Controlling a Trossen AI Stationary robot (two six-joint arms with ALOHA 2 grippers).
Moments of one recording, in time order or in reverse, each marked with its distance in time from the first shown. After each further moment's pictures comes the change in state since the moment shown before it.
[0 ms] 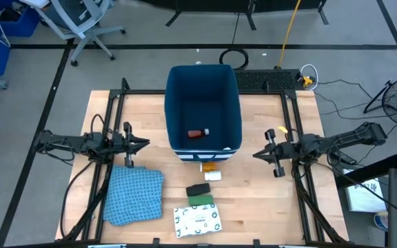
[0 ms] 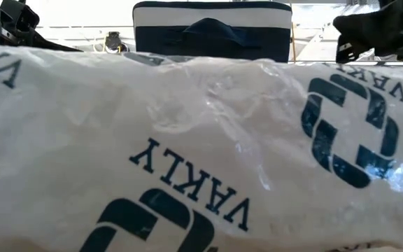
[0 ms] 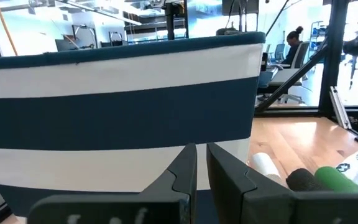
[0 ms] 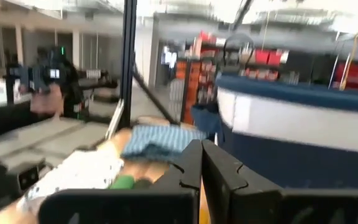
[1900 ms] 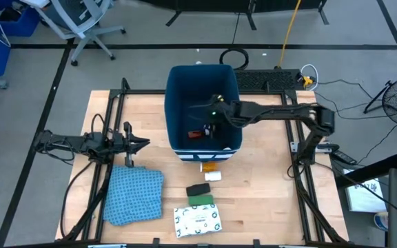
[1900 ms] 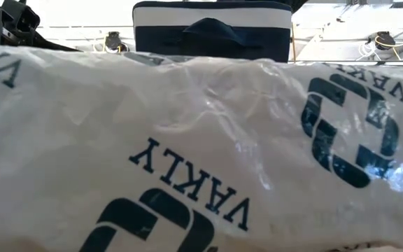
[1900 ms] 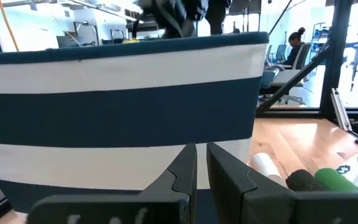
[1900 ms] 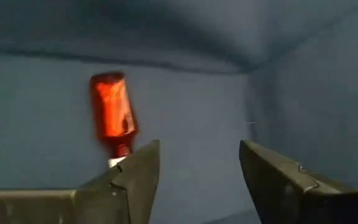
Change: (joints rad) left arm 0.000 0.000 0.002 -0.011 -0.006 -0.022; right arm -0.439 1.371 1.304 -0.935 0.208 -0.286
